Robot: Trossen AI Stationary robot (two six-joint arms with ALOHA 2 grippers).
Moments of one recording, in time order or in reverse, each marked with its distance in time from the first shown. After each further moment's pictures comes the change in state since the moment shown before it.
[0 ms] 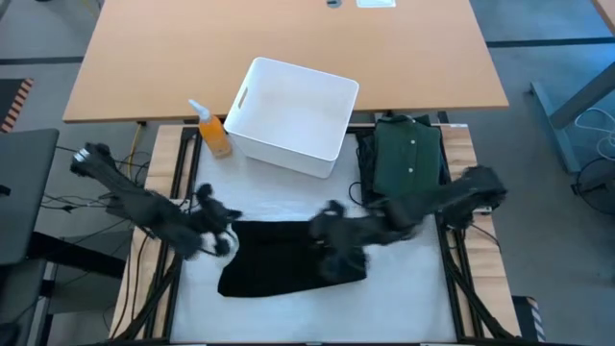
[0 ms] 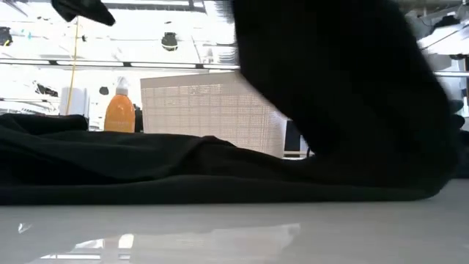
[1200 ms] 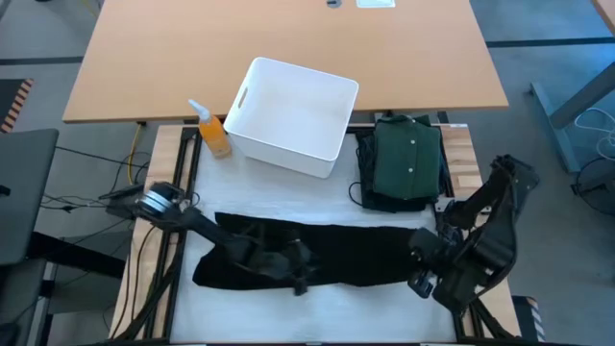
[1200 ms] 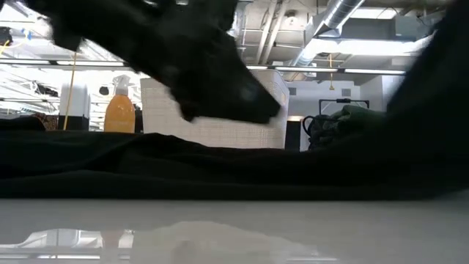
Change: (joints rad) left arm 0.184 0.877 0.007 1.344 0.343 0.309; right arm 0.551 -0.276 -0.266 -0.773 0.157 1.065
